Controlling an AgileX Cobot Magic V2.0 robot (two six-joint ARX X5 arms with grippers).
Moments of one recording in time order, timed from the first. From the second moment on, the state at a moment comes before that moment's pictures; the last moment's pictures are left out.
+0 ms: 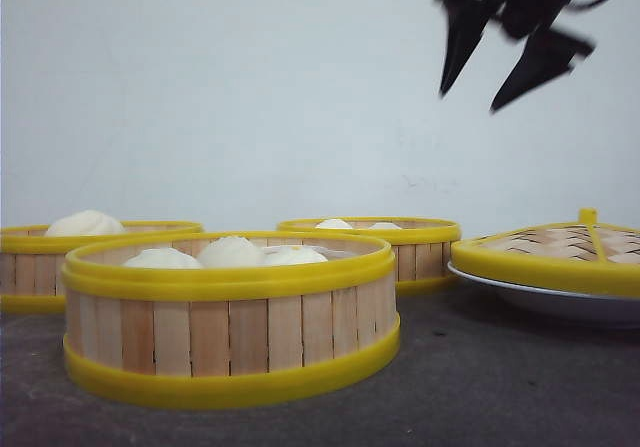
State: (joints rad) left arm -0.20 0.65 0.87 -0.43 0.29 -0.23; right arm 0.23 1.69 1.55 -0.61 -0.21 0.22
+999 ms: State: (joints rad) left arm -0.31 0.65 0.87 -0.53 0.30 -0.23; right arm 0.26 2.09 1.61 -0.53 -0.07 0.38
